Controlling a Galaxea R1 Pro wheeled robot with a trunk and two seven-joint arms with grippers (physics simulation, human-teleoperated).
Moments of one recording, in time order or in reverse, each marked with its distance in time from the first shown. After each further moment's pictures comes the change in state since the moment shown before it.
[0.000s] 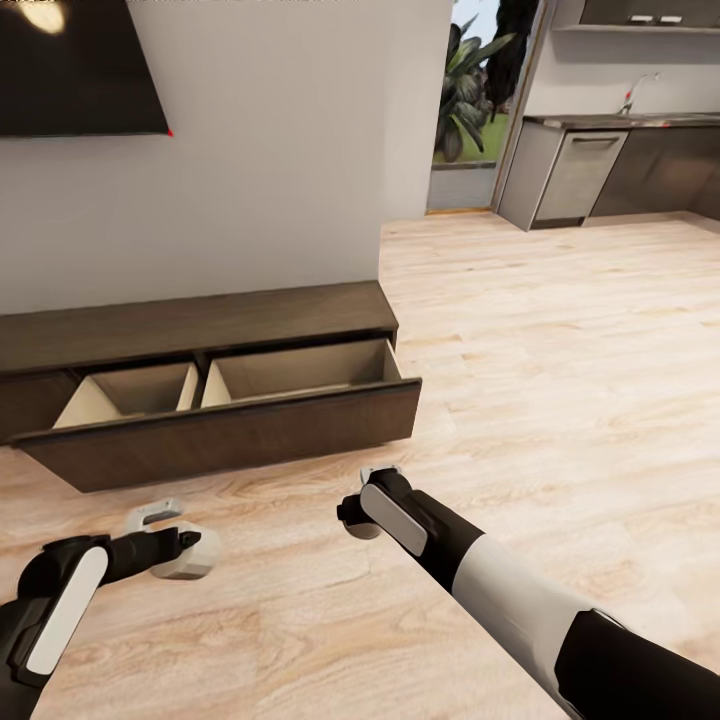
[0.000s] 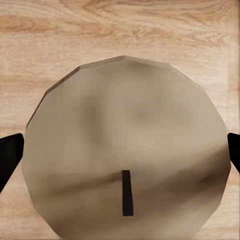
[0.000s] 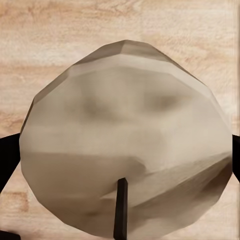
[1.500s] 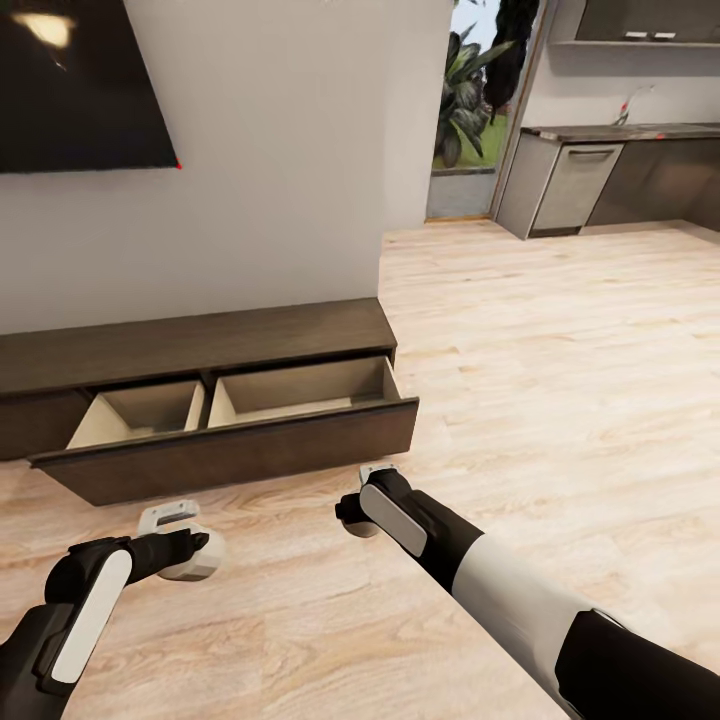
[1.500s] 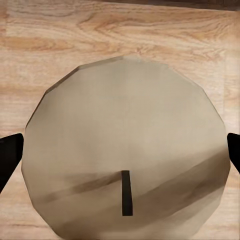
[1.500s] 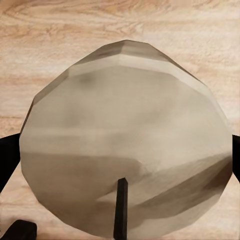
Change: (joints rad) left arm 0.019 -0.078 -0.026 -0.069 -0.022 0.001 0.153; right arm 0.000 -0.001 0.005 -0.005 0.003 -0.015 0.011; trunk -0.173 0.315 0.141
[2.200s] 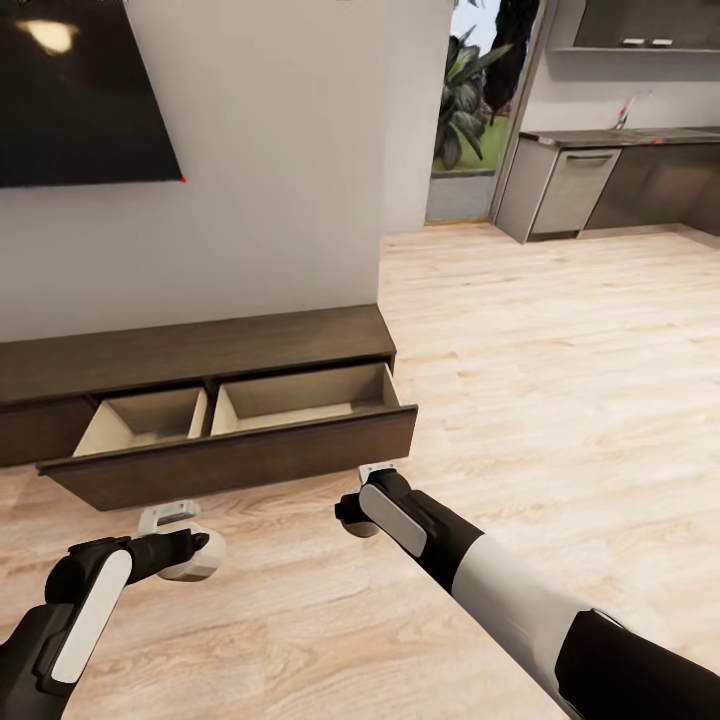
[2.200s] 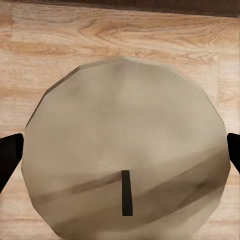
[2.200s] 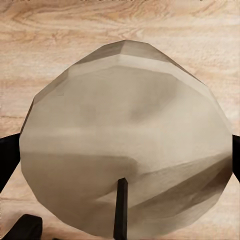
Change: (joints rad) left arm 0.000 0.000 0.000 0.001 0.001 0.000 0.000; right arm 0.000 0.001 0.000 -0.002 0.000 0.000 0.000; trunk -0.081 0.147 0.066
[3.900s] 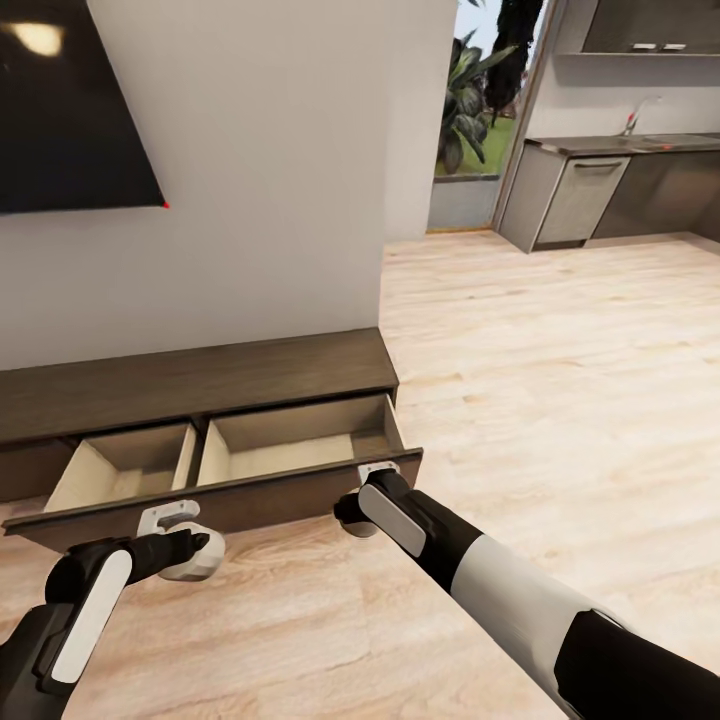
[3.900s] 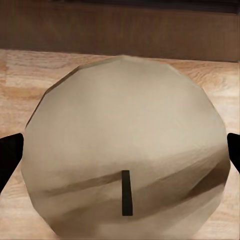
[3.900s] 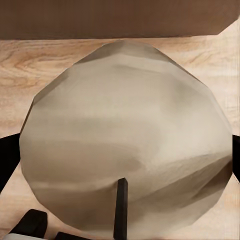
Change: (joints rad) left arm 0.000 0.000 0.000 0.000 0.003 0.000 0.000; right arm 0.000 0.002 0.000 -0.001 0.001 0.000 0.002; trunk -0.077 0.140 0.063
